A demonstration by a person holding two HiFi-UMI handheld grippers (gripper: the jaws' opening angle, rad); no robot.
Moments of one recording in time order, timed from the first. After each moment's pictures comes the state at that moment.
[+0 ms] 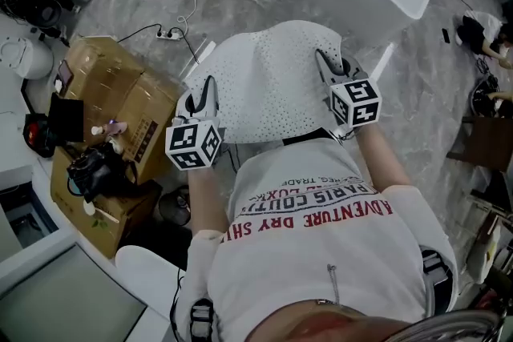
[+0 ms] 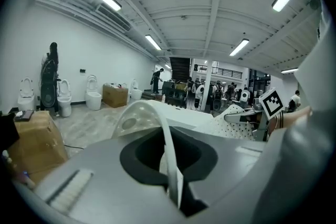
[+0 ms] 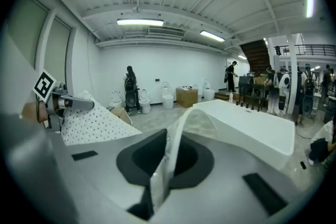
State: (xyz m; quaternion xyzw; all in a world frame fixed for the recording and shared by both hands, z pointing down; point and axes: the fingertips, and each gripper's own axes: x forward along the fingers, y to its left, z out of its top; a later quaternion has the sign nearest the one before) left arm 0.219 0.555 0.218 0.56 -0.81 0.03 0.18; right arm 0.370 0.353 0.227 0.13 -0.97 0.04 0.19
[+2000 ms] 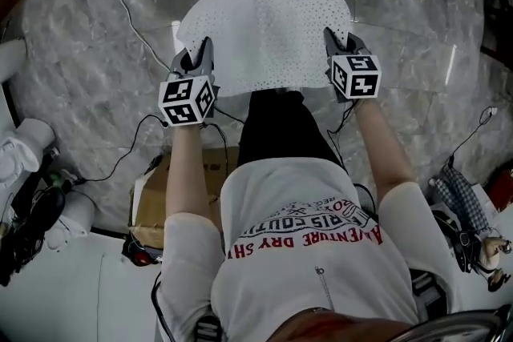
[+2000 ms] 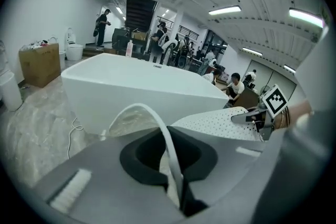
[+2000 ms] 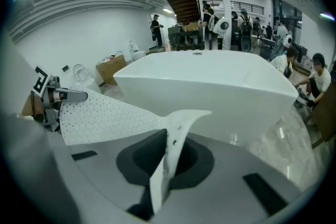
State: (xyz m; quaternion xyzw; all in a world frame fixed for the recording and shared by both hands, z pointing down) left arm -0.213 -0.068 0.518 0.76 -0.53 0.20 0.33; right arm 0.064 -0.098 0.542 0.44 -0.78 0.29 0.33
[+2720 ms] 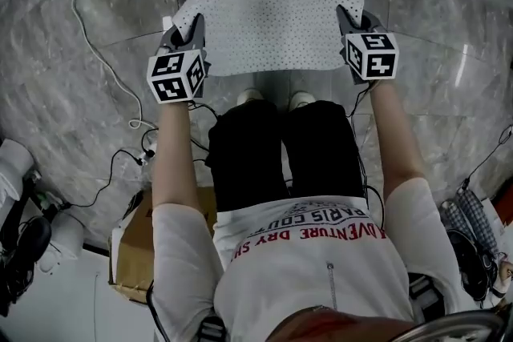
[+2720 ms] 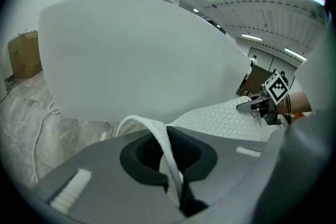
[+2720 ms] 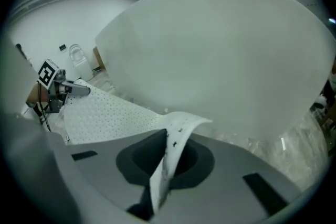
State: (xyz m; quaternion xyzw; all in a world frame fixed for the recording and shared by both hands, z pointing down) left arm -0.197 -0.135 0.888 0.76 -0.52 0.24 0.31; right arm 0.107 -0.168 0.892 0.43 -0.79 0.25 0.36
